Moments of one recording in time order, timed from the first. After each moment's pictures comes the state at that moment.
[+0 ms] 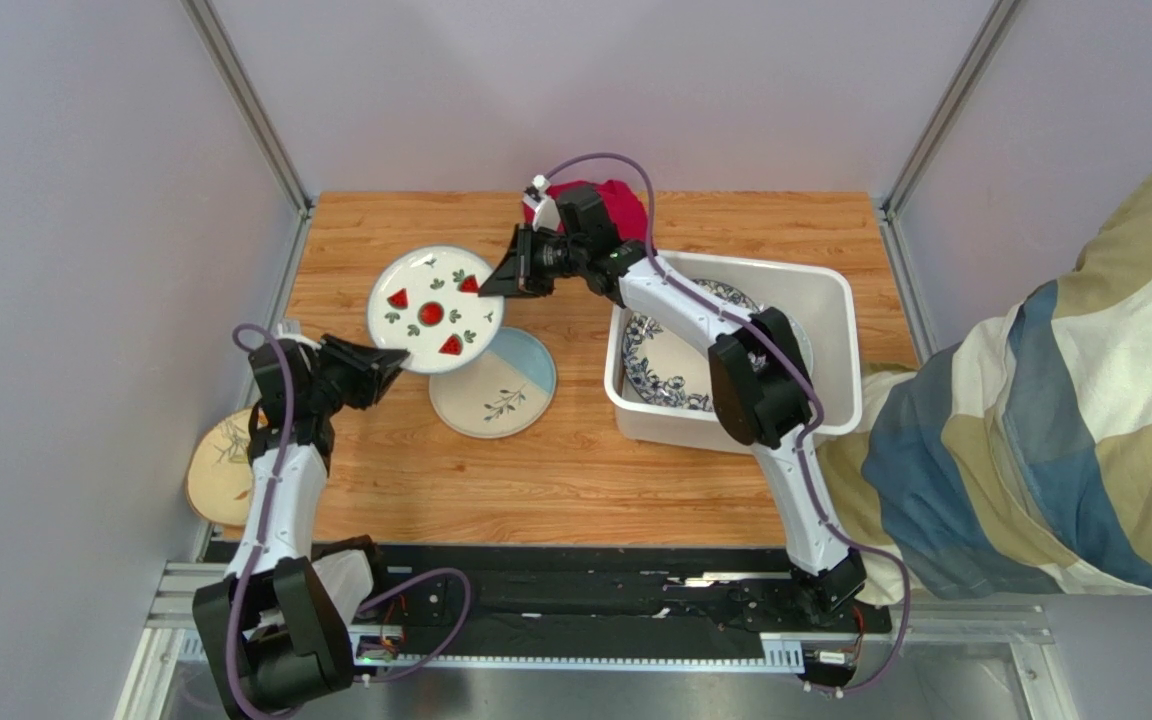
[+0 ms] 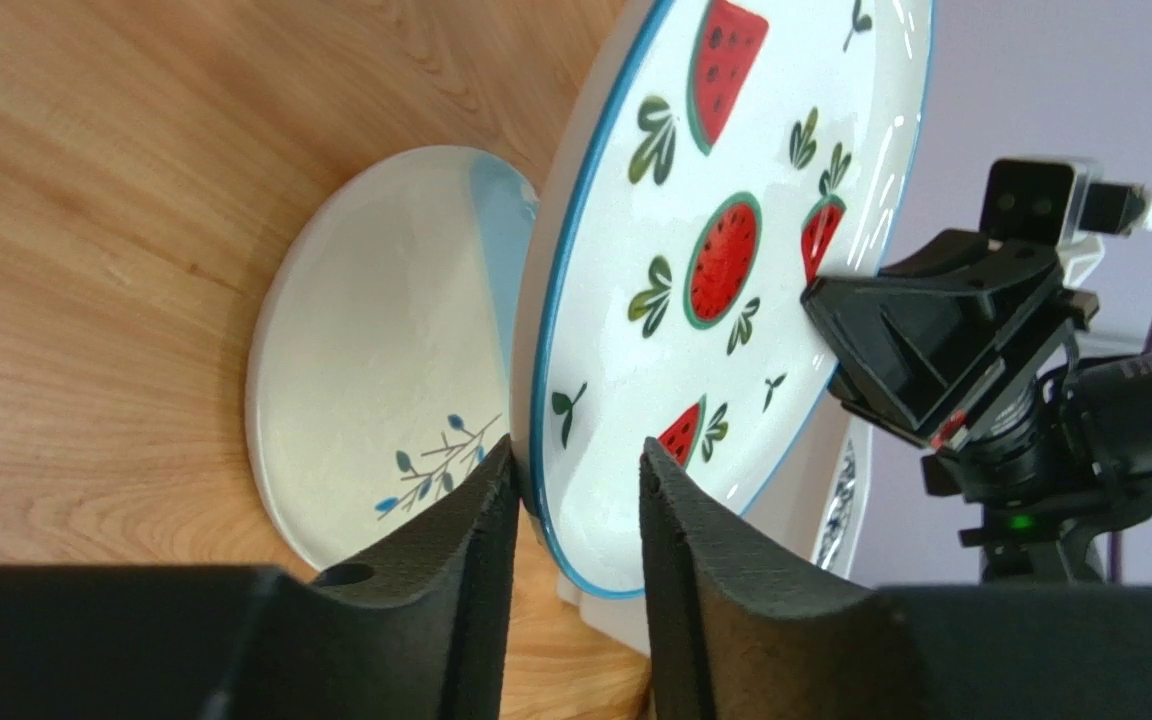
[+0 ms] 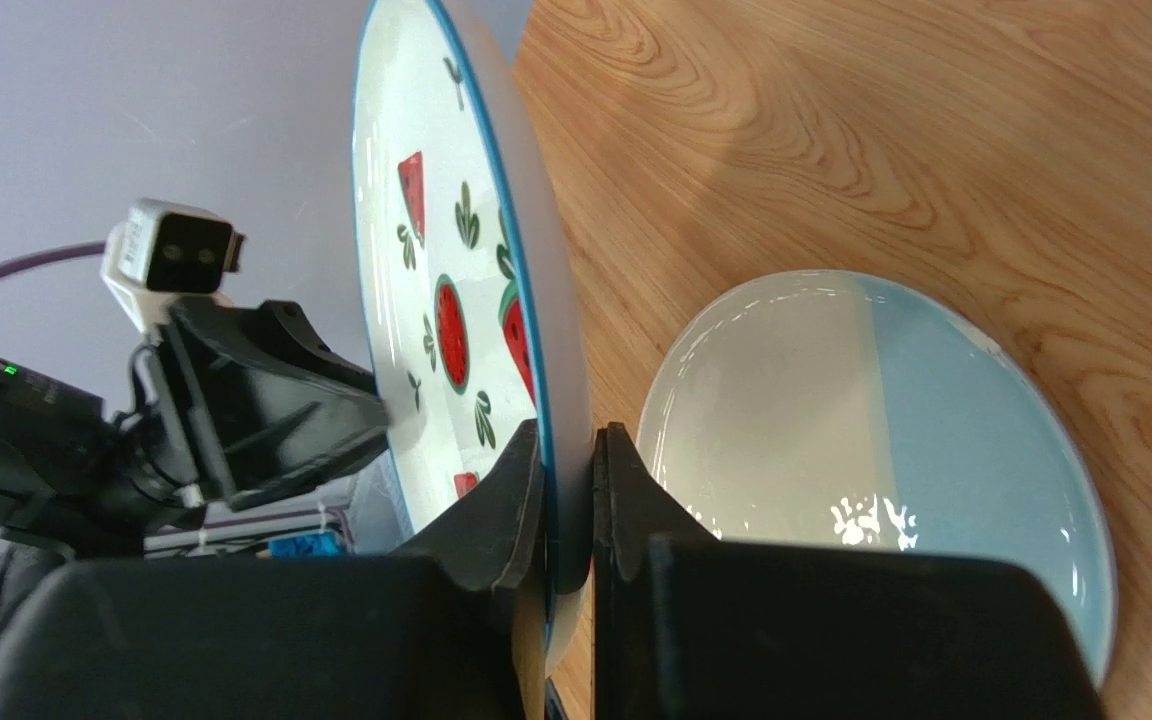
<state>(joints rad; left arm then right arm) 0.31 0.98 0.49 -0.03 0.54 -1.02 0.63 2.32 2.02 -0.14 -0.66 0.79</state>
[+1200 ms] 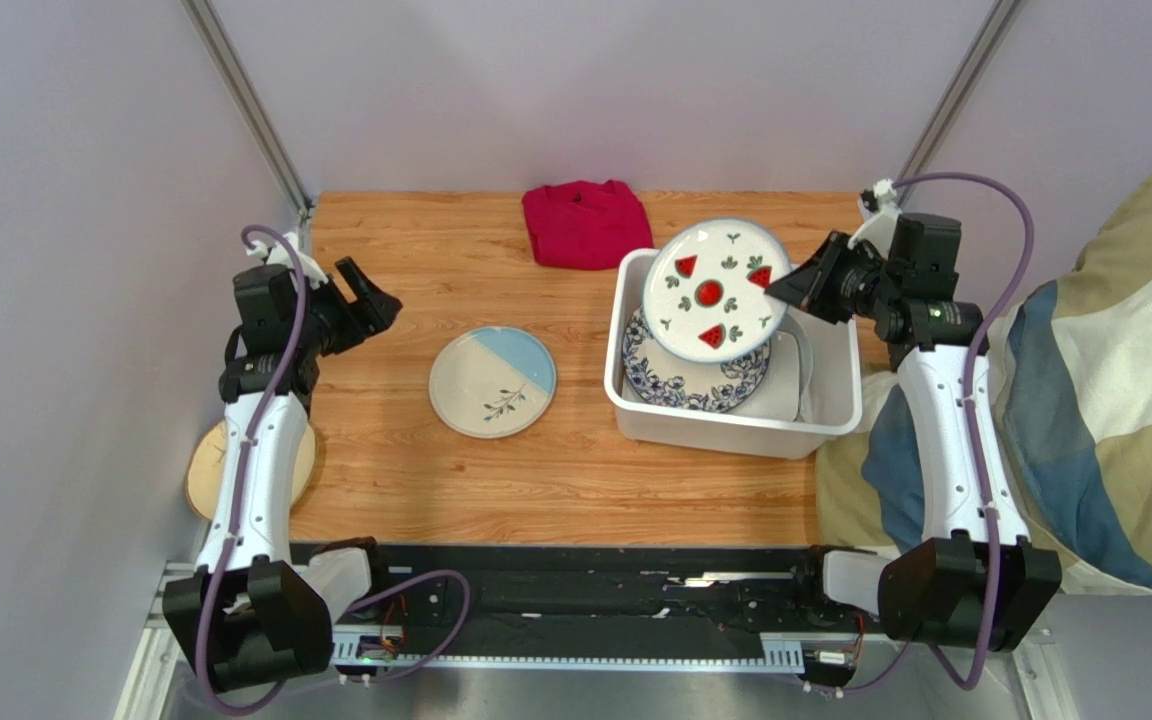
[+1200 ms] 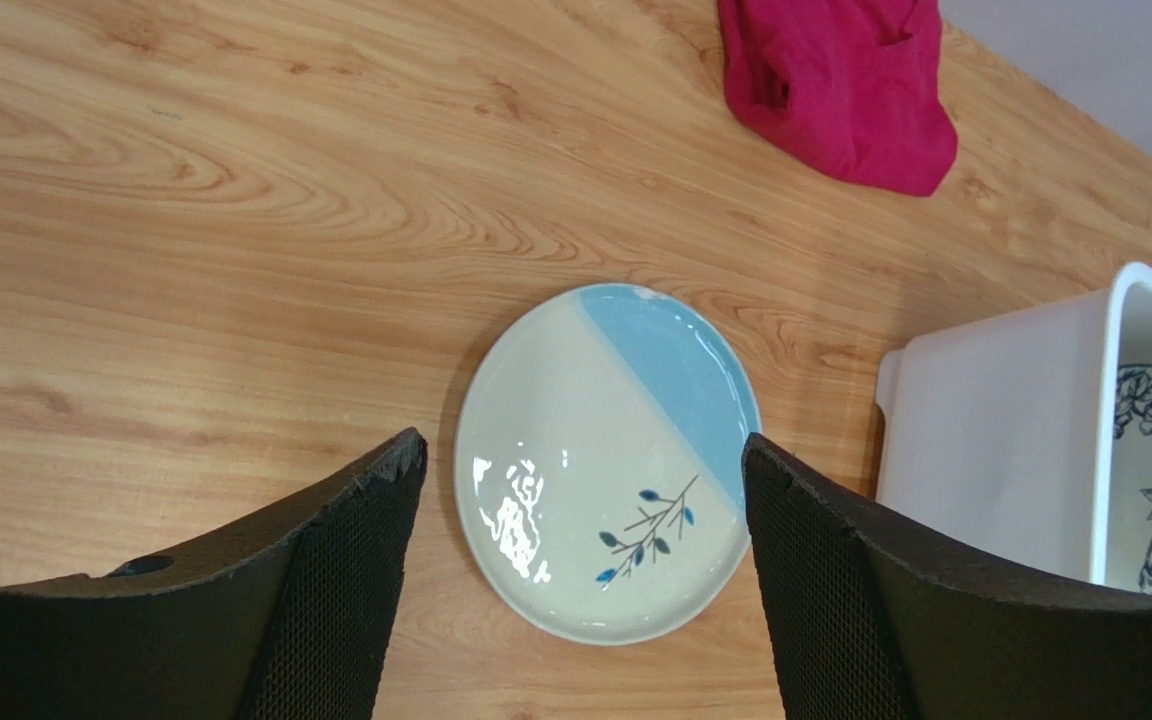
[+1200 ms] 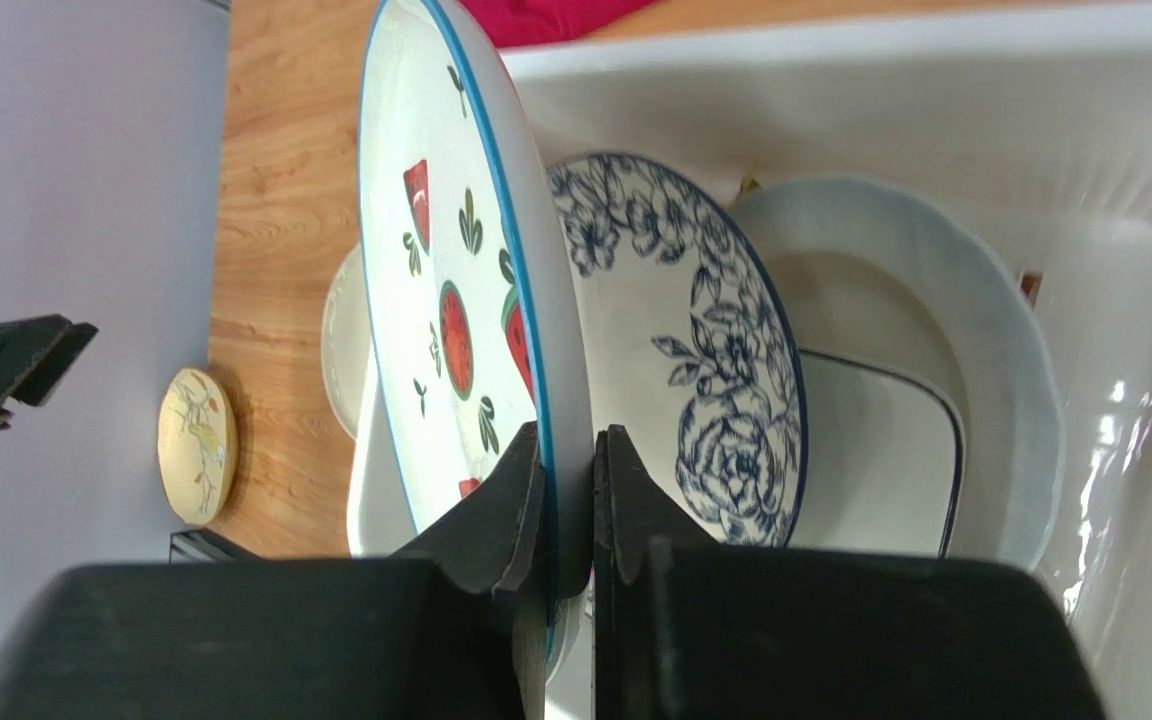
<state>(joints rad) 0.19 1.07 0.94 -0.38 0.34 -0.38 -0.10 1.23 1.27 -0.62 -0.56 0.41</state>
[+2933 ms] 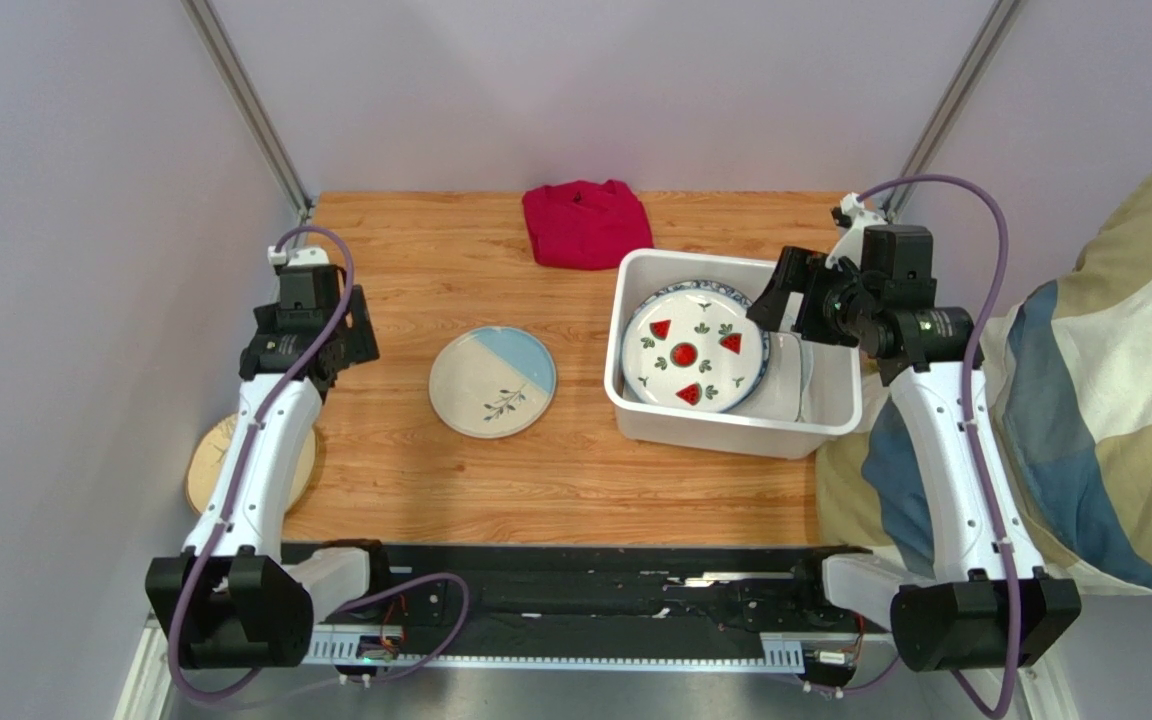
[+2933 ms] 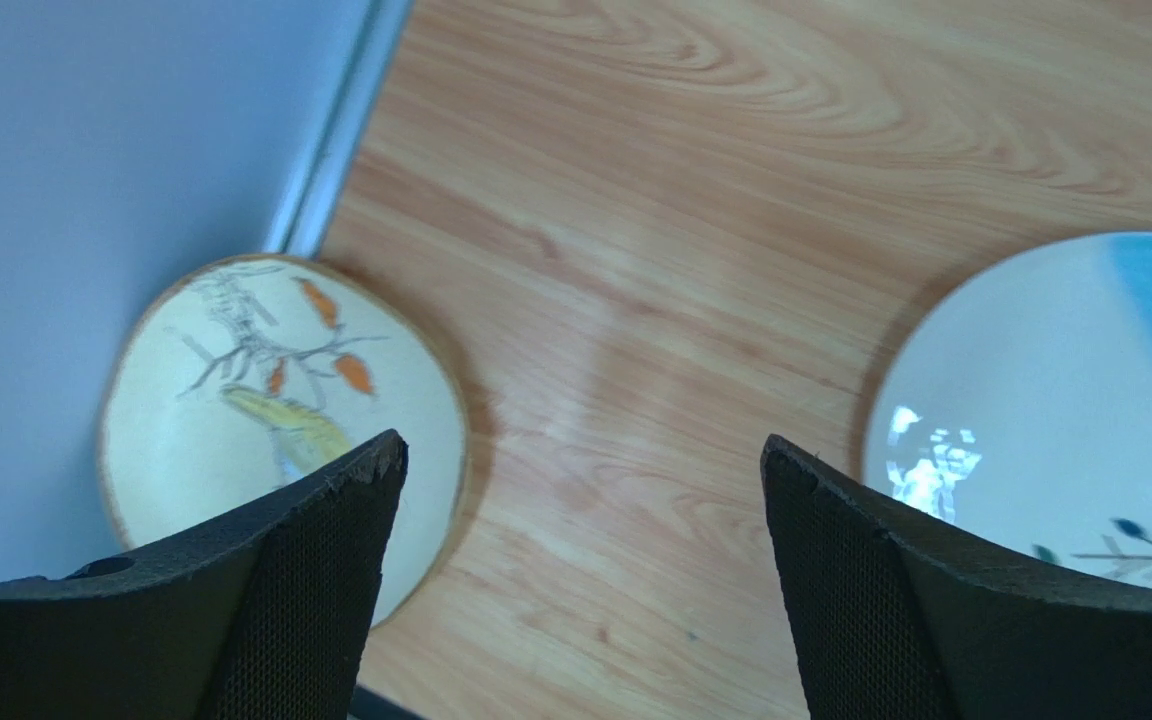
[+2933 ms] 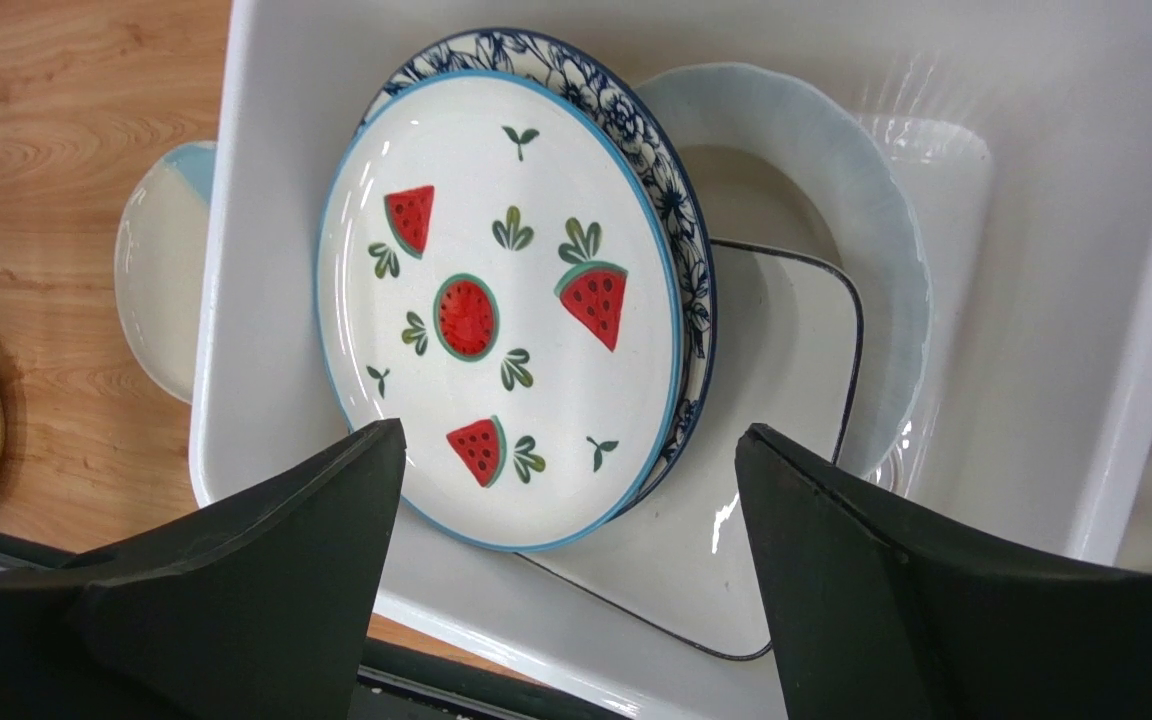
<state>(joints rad) 0.03 1.12 1.03 -0.69 -0.33 -0.18 0.05 1.17 1.29 -0.83 -0.26 0.26</state>
